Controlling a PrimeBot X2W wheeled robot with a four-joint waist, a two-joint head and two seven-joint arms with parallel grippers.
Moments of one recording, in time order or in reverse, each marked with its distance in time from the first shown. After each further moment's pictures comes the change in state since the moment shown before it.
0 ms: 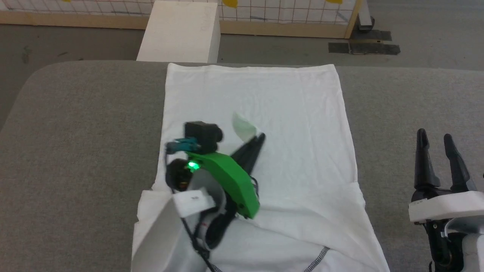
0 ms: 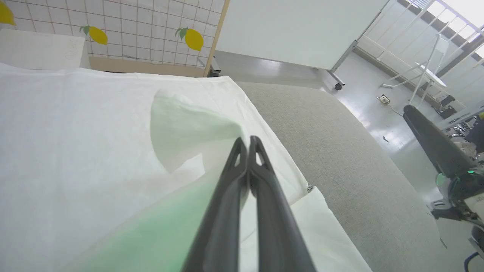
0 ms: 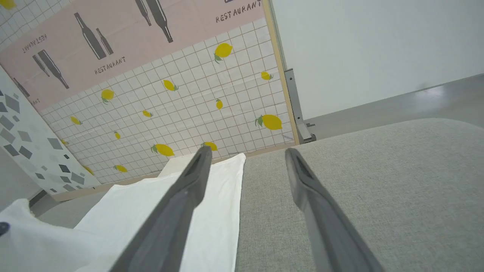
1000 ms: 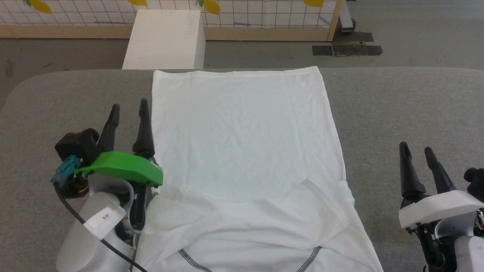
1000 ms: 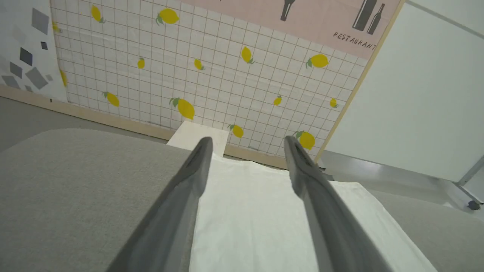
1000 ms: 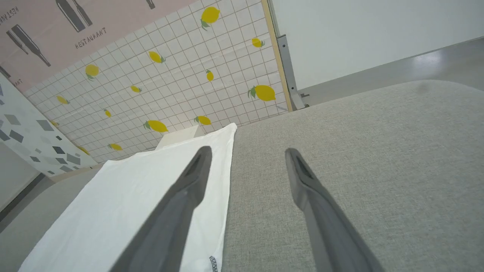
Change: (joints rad) left arm -0.010 0.201 0.153 0.142 -0.013 0.161 -0.491; right arm 0.002 -0.001 0.019 0.056 0.020 0.000 0.094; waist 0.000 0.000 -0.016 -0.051
